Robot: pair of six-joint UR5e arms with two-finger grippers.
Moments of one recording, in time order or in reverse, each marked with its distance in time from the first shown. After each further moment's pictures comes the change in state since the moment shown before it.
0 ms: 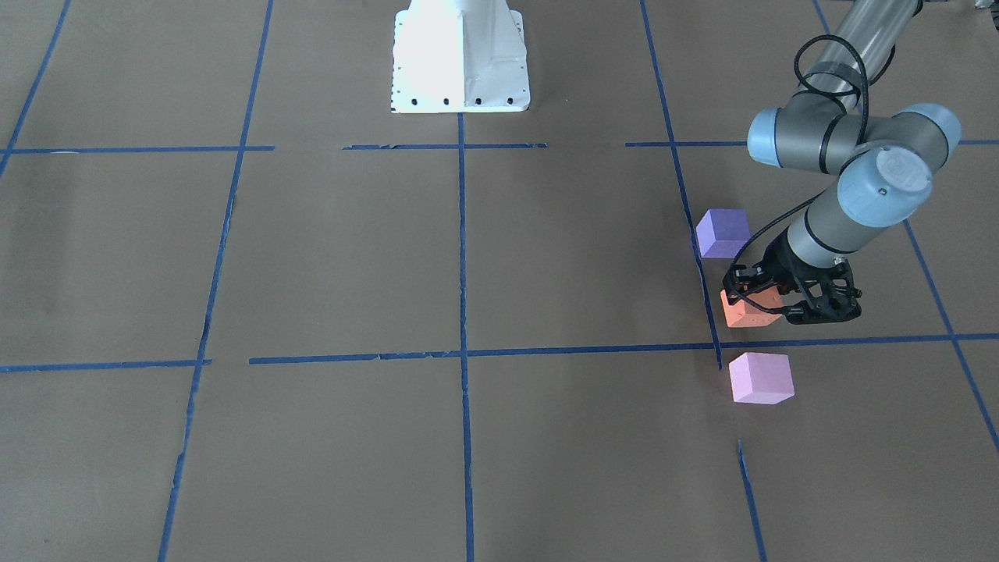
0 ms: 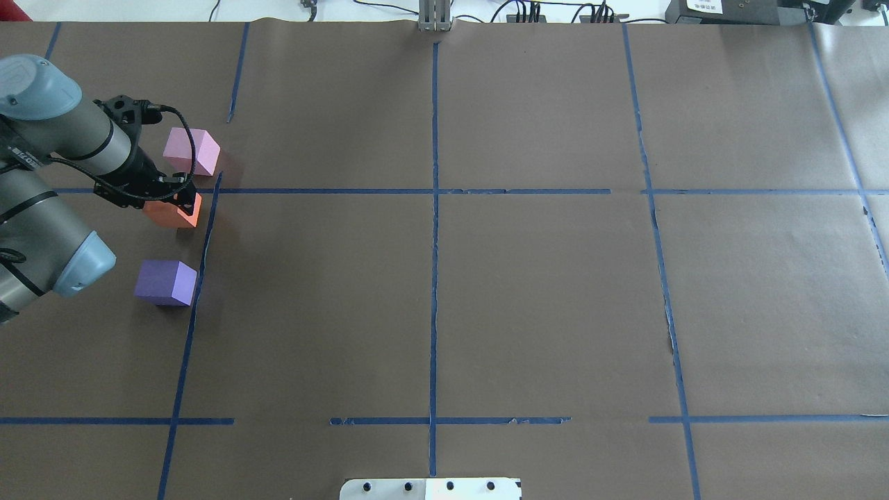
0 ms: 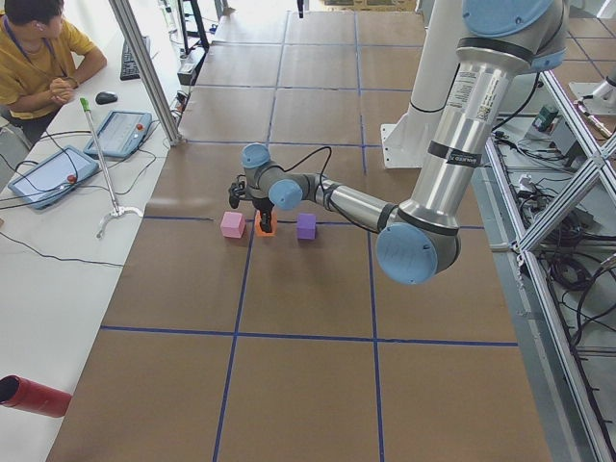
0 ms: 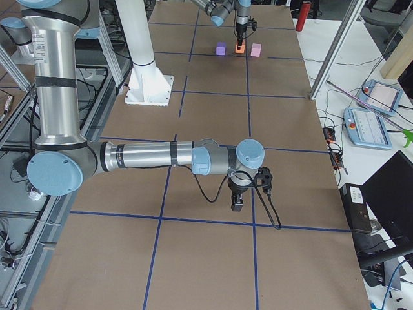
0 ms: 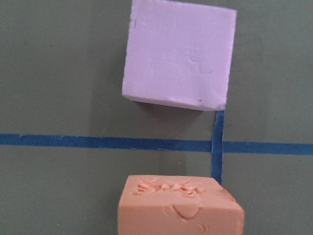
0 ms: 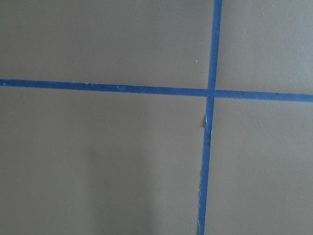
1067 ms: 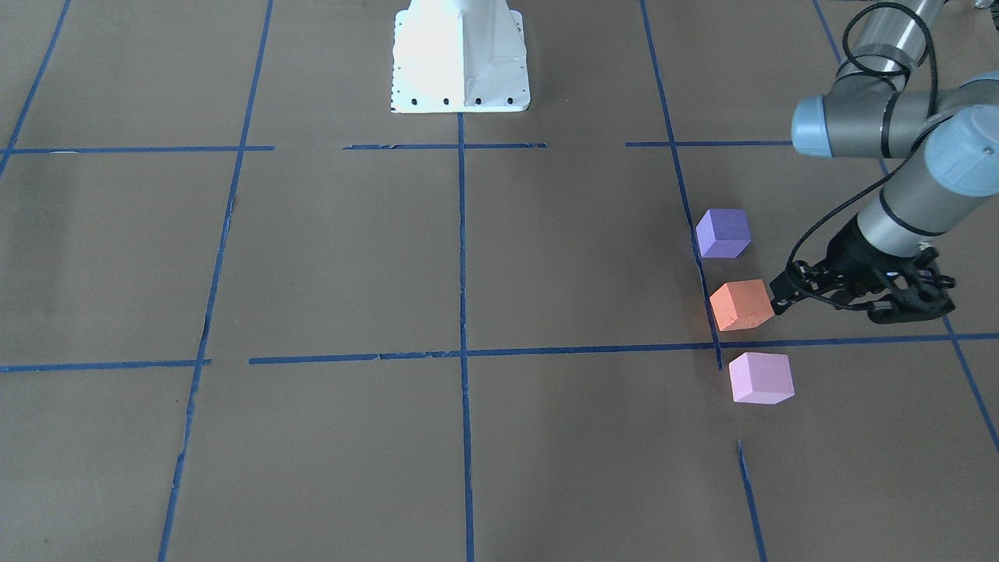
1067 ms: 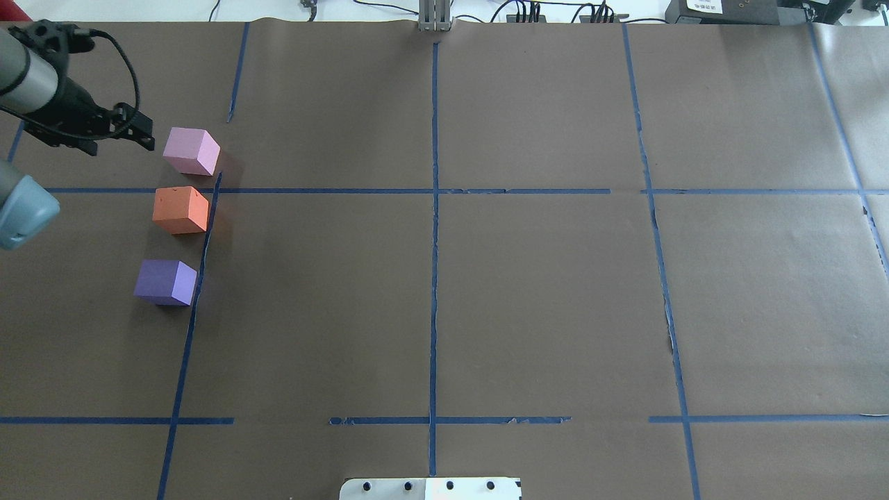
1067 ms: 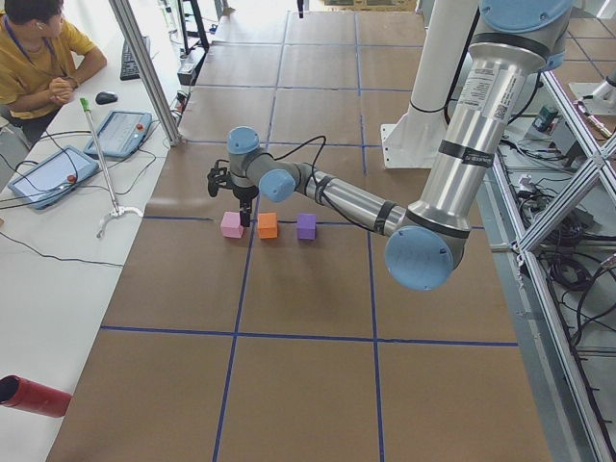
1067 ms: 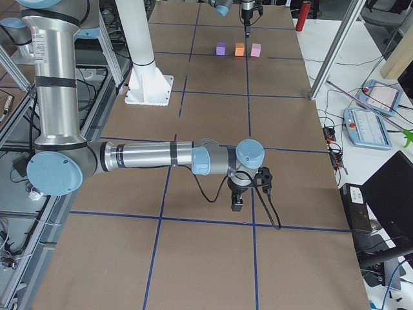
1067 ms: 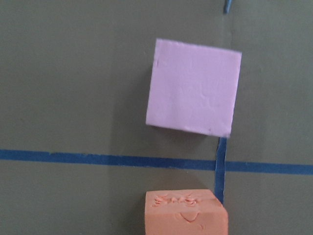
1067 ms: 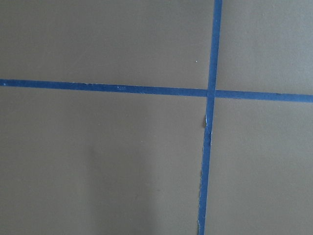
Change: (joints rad) left arm -0.186 0.021 -0.100 0.026 -0.001 0.076; right arm 0.000 0.000 0.000 0.000 0.000 0.000
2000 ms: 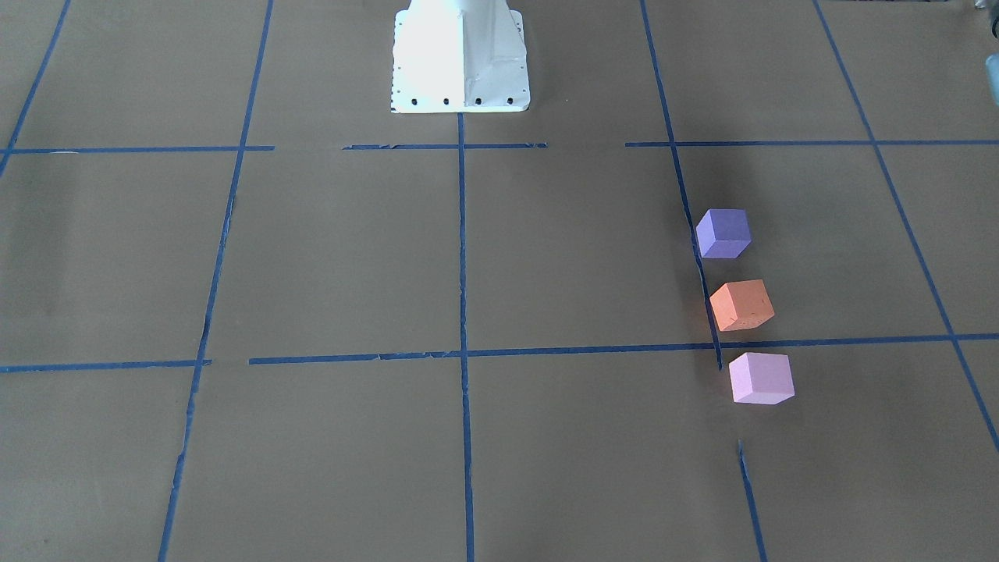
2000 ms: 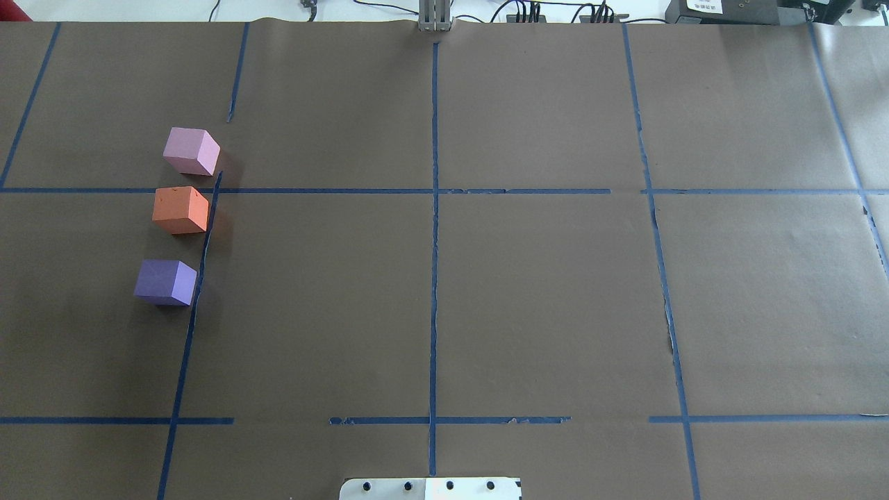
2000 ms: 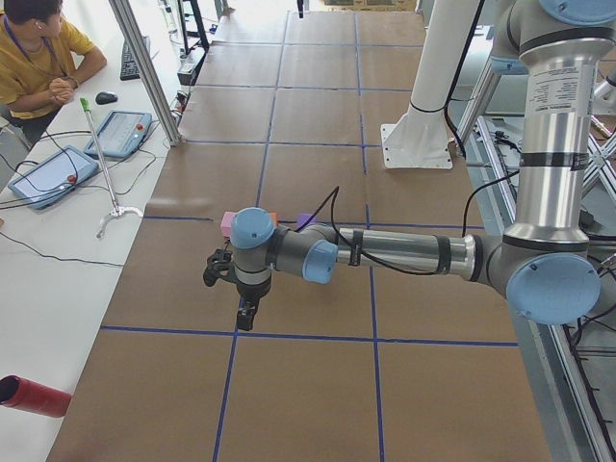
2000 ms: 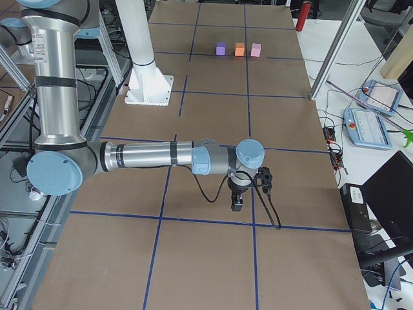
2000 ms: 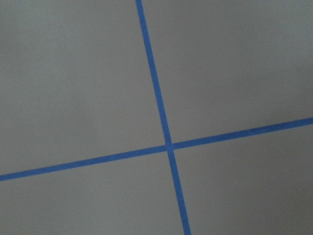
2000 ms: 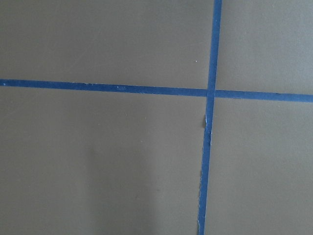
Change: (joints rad) left arm -0.357 0.326 -0.003 0.064 -0.060 0.762; right arm 0.000 0.000 -0.001 0.000 0.000 0.000
